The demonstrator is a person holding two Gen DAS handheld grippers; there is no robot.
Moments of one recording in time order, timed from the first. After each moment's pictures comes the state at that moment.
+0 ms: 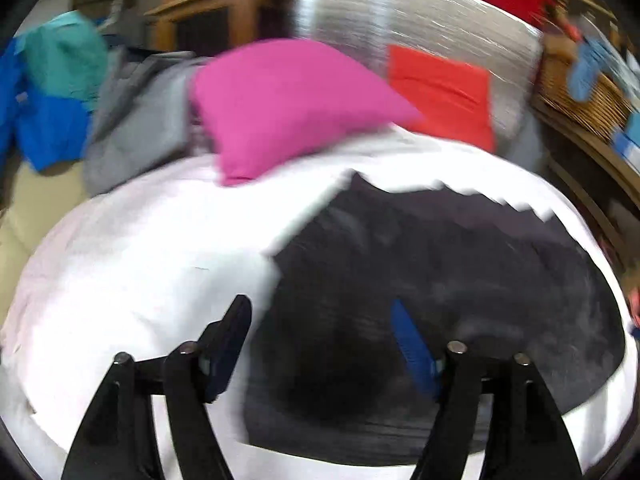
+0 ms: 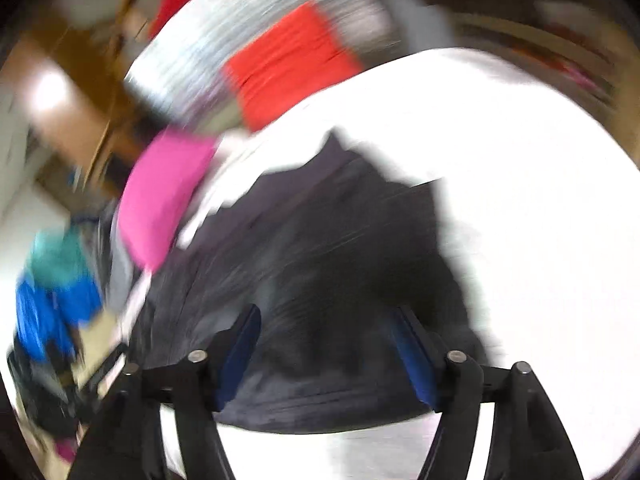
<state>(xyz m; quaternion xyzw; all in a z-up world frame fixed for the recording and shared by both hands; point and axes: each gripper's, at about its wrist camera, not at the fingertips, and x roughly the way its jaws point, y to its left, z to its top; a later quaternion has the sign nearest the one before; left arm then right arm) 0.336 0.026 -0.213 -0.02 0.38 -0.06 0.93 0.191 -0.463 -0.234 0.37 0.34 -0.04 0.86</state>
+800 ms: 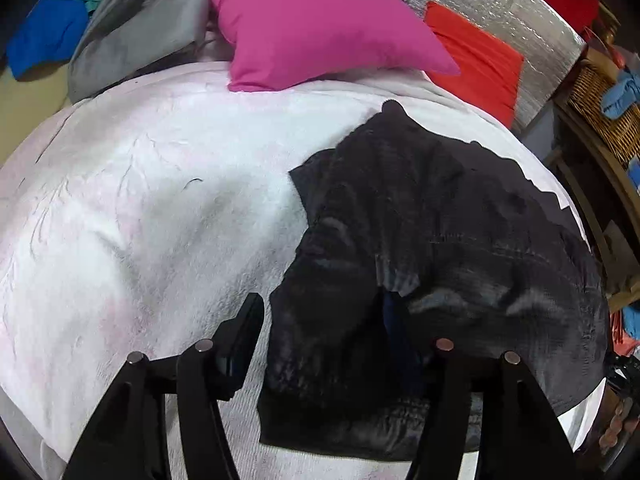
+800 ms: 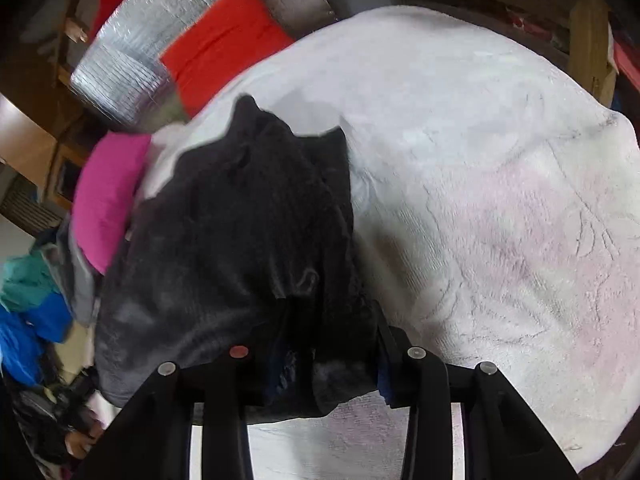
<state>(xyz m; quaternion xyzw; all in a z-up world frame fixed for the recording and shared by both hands) 0.369 0.047 -0.266 -0.10 0.49 -0.09 0.86 0.190 -0.475 -0.276 0.37 0.40 -0.06 0.84</state>
